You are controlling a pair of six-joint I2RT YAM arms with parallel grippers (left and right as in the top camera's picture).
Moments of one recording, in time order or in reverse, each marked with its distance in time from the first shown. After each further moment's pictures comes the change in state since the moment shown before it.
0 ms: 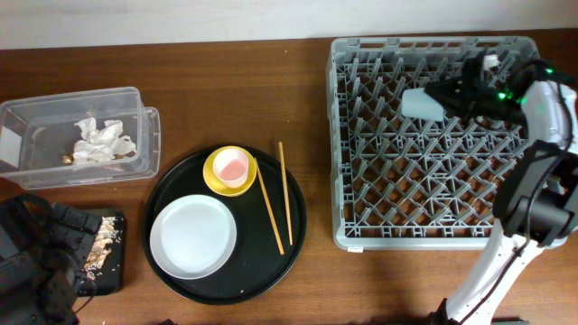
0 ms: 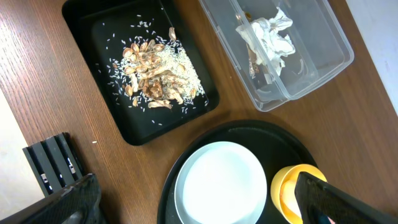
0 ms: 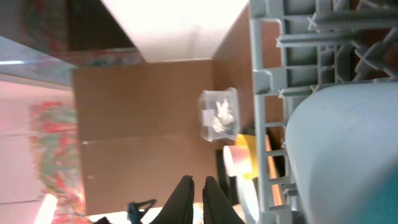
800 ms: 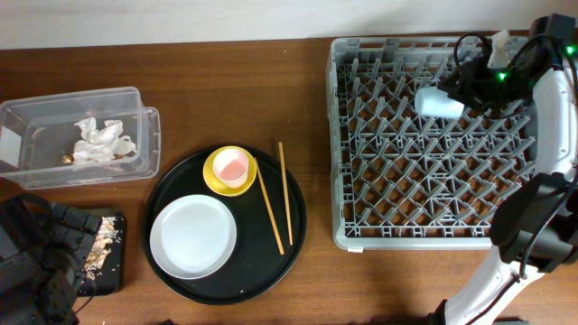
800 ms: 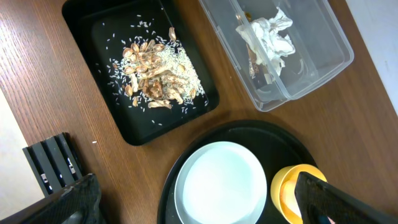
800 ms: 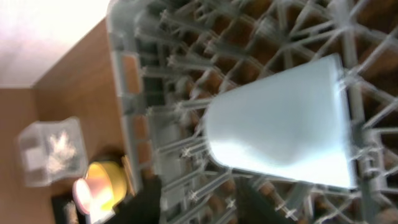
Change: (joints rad) left arm 0.000 0.000 0.000 0.000 0.000 0.000; right arm 0.043 -0.229 0.073 0.073 0.800 0.126
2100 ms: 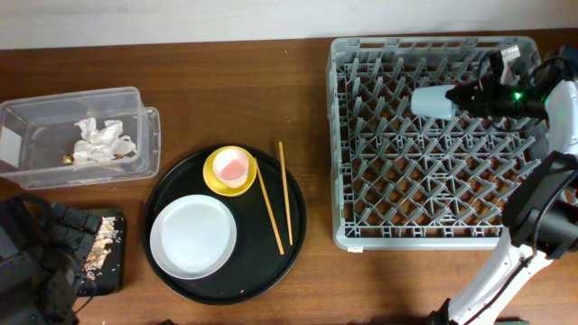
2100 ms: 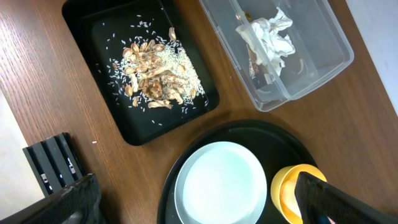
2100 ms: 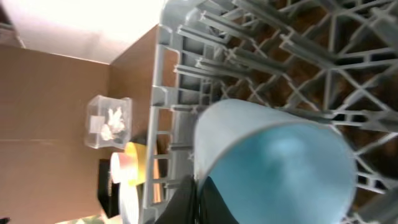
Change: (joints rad) left arm 0.000 0.000 0.000 0.000 0.000 0.000; right arm -0.120 0.151 -0.046 0.000 -0.415 -0.327
